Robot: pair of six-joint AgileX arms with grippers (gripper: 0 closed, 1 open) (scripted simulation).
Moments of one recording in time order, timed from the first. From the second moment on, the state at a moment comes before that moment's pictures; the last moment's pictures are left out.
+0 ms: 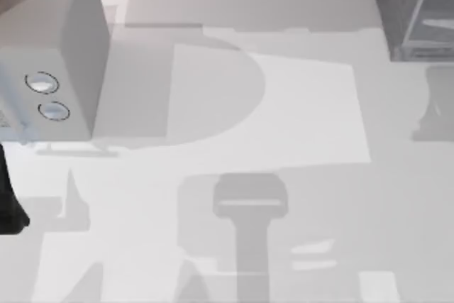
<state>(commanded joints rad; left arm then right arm) 0.00 0.00 0.00 0.00 0.00 0.00 -0.14 0.93 0.41 0.57 -0.13 0.01</state>
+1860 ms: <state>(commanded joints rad) 0.00 0.00 0.00 0.00 0.00 0.00 0.22 0.77 0.25 0.52 -0.08 0.00</state>
